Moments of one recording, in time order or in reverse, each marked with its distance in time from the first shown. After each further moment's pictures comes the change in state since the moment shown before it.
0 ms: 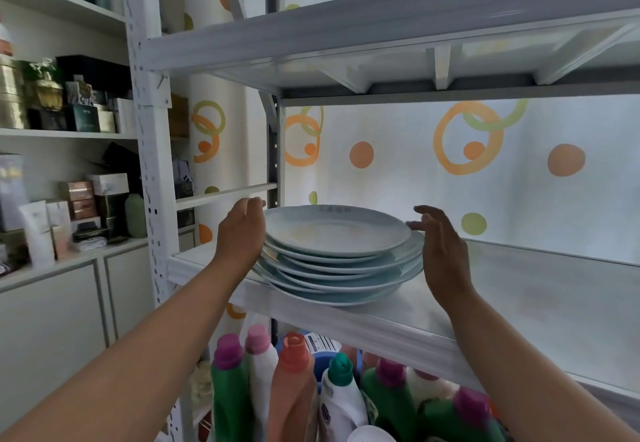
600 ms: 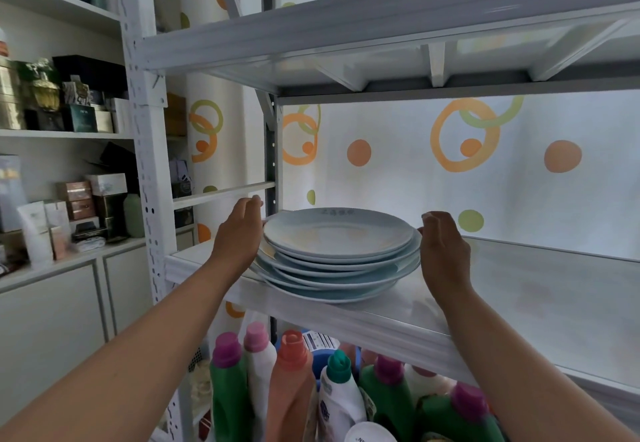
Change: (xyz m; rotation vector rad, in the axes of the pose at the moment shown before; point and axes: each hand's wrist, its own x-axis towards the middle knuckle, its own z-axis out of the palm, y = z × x) left_hand -0.005 -0.002 0.000 0.041 -0.048 0.007; right_hand -0.001 -0.004 -0.003 -0.009 0.074 0.182
